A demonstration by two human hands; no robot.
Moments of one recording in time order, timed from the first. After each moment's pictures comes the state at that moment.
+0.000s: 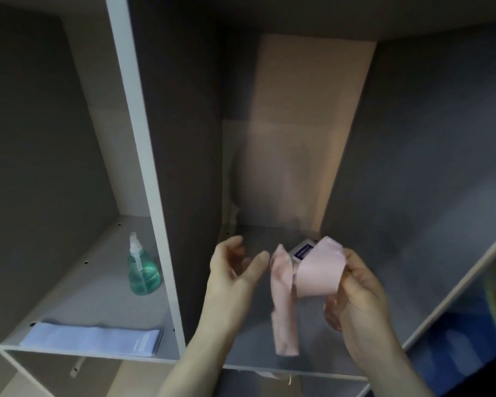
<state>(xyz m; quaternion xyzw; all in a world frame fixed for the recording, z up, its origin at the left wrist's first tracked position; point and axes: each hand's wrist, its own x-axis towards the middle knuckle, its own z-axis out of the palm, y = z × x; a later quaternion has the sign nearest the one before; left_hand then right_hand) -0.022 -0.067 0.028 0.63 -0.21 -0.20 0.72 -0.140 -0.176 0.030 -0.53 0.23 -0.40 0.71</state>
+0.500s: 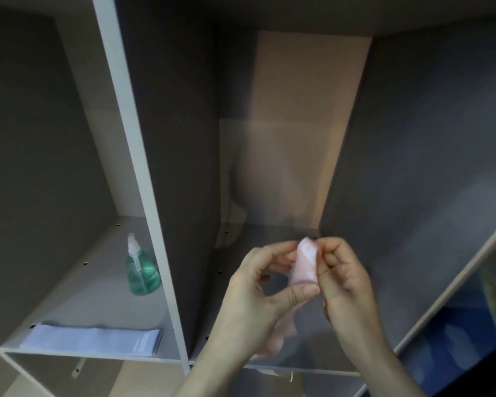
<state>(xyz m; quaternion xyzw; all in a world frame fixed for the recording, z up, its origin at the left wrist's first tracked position) -0.046 -0.064 0.041 0.62 -0.42 -0.18 0.64 -0.138 -0.160 0.047 -0.65 0.12 -0.41 0.63</state>
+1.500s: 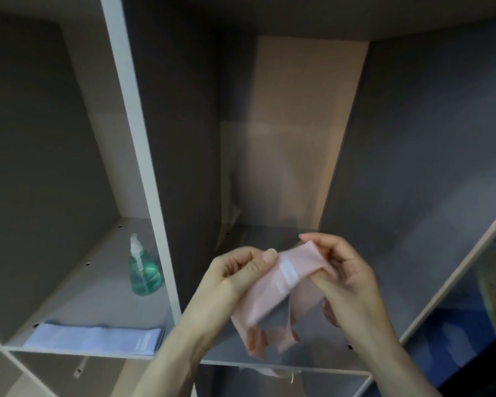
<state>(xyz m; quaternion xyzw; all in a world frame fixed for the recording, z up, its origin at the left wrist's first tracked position) -0.023 -0.041 0.053 0.56 -0.37 -0.32 0.67 -0.148 -0.170 0.046 -0.70 0.16 -0.37 0.59</state>
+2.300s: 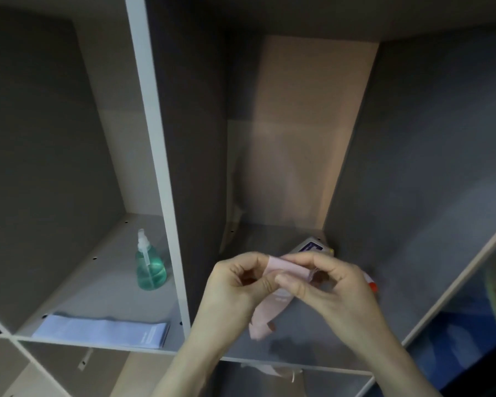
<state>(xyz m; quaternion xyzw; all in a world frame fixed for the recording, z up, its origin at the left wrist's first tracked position) -0.034 -0.036 0.041 0.57 -0.39 -0.21 0.69 -0.145 -0.153 0.052 -0.80 0.11 -0.31 0.50</state>
